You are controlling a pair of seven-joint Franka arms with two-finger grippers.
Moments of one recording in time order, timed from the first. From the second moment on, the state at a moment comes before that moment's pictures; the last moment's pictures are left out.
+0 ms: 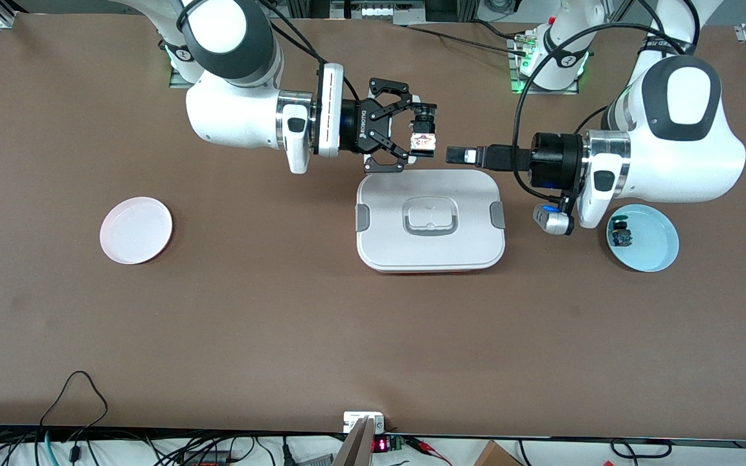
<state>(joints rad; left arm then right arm) 0.14 0.26 -0.44 -1.65 -1.36 1.79 -0.24 0.48 0.32 0.24 -1.65 1.74 2.31 -1.70</state>
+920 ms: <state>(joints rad) 0.14 0.20 -0.47 -1.73 -1.36 1.79 -0.03 0.48 0.32 0.24 -1.65 1.79 2.31 -1.81</state>
